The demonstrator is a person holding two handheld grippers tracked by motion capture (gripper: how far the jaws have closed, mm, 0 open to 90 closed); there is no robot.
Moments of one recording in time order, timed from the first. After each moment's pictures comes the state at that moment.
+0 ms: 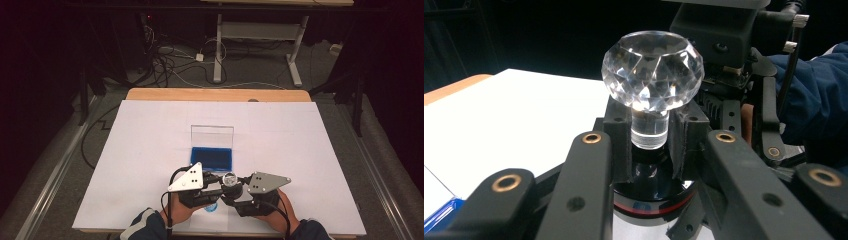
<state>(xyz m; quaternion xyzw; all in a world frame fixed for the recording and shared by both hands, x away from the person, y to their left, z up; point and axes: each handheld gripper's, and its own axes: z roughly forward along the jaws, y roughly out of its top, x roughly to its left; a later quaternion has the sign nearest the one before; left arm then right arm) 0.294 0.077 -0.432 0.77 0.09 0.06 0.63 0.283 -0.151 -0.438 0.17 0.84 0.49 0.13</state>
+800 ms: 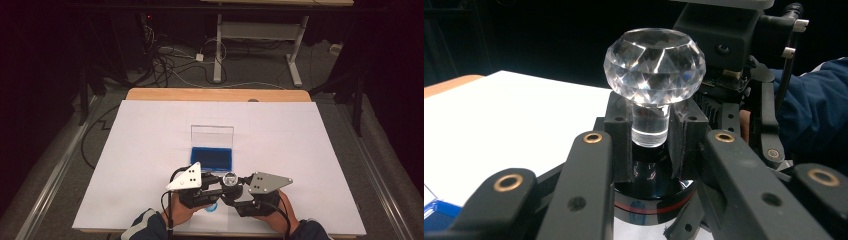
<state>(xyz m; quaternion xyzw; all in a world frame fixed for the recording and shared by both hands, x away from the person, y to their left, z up) 0.294 0.077 -0.435 0.76 0.10 0.04 0.64 0.281 -0.151 -0.435 0.17 0.84 0.50 0.13</state>
